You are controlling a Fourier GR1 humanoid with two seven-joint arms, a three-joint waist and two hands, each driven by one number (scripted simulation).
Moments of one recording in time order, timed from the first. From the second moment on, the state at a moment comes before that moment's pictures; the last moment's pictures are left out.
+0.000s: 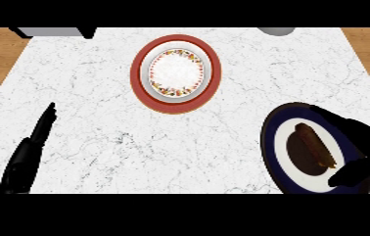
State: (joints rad) left arm 0.11 0.41 -0.01 -1.49 -0.06 0.13 -0.15; right arm -0.05 -0.59 0.00 -1.46 0.52 0.48 0.04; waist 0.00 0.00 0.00
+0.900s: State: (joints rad) left arm 0.10 0.32 0.06 -1.50 -0.16 0.06 -0.13; right arm -0.10 -0.50 -0.06 -1.30 0.66 0.42 -0.17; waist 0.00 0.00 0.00
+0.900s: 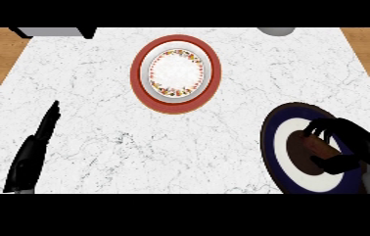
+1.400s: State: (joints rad) left arm 0.05 0.31 0.07 -1.50 -0.16 0.01 -0.12; right arm -0.44 -0.49 -0.08 -0.99 0.81 0.30 -0.10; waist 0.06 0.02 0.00
